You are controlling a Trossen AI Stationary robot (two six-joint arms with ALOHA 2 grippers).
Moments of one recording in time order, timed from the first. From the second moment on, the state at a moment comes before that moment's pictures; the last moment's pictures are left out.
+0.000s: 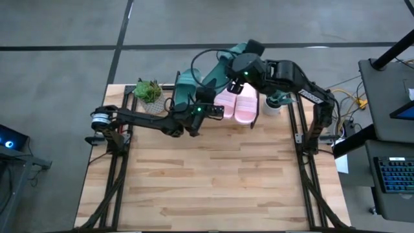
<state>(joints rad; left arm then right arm) 0.00 1.74 1.33 0.90 -1.09 2.08 -0.19 1.80 2.33 -1.19 0.81 -0.38</state>
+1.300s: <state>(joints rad) 0.00 1.73 1.34 0.91 -1.05 1.95 -0.21 1.82 2.33 -1.16 0.90 -0.57</state>
